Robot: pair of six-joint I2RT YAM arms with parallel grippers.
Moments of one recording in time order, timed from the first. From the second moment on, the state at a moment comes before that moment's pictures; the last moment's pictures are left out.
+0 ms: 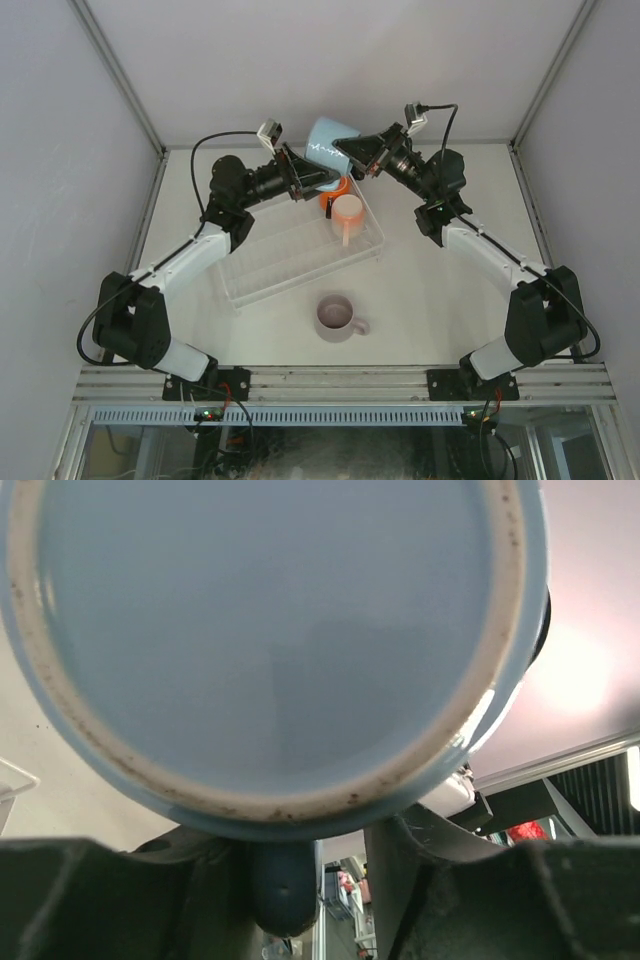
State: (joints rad) left arm -0.43 1.47 1.08 0.63 0.78 -1.37; right arm 0.44 1.49 1.14 0.73 -0.53 1.30
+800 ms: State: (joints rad) left arm -0.41 1.47 1.01 0.62 0.77 -1.35; right arm 0.47 1.47 1.14 0.60 -0.52 1.18
